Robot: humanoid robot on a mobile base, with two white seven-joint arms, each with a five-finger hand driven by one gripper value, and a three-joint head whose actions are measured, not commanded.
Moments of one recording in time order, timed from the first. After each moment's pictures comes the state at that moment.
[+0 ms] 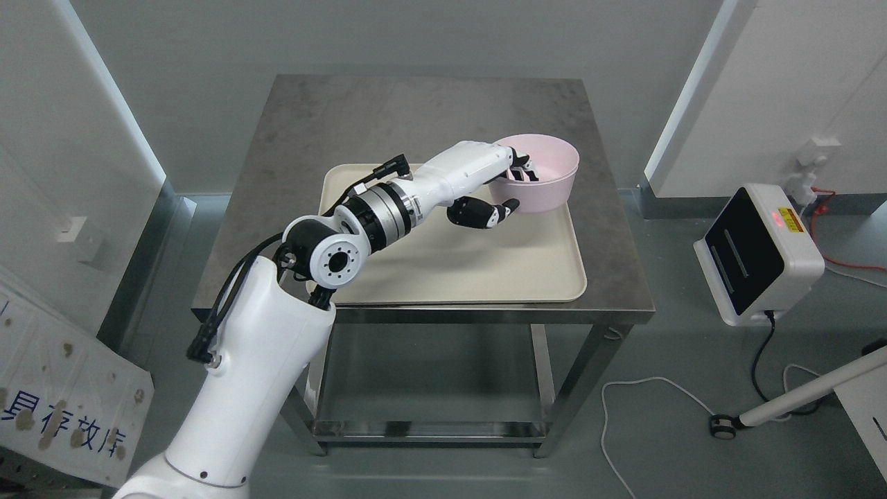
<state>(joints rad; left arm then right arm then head) -0.81 0.00 -0.34 -1.41 -0.68 -0.18 -0.57 0.05 0.00 0.00 -0.05 0.00 -0.19 0.00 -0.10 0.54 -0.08</state>
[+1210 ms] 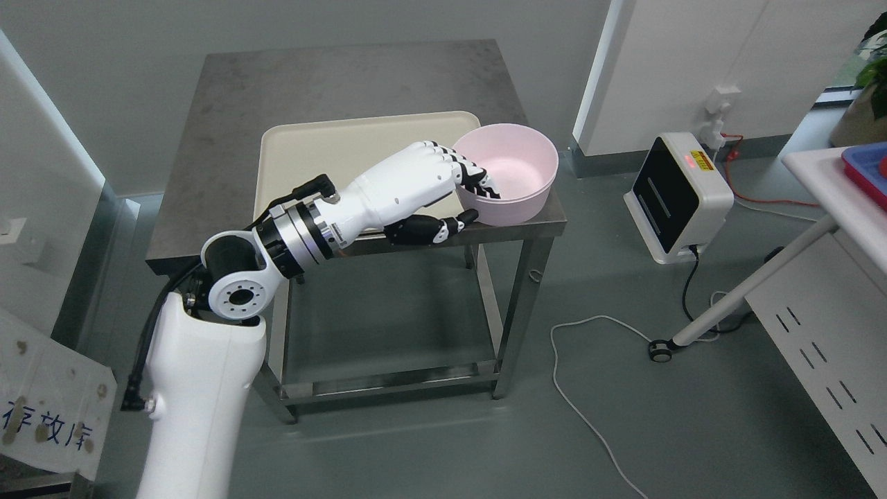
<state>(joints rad) -0.68 0.00 -0.06 -1.54 -0.64 -0.63 -0.70 0.05 0.00 0.00 -0.05 0.00 -0.19 0.00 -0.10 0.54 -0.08</state>
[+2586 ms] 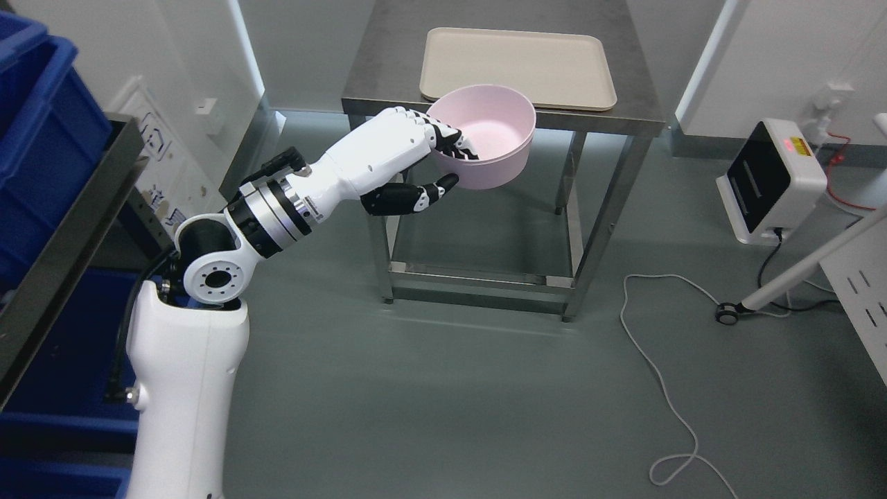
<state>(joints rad) -0.74 0.00 -0.01 -1.56 -0.64 -0.58 -0.70 0.05 0.00 0.00 -0.05 0.00 -0.19 0.00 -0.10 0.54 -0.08</state>
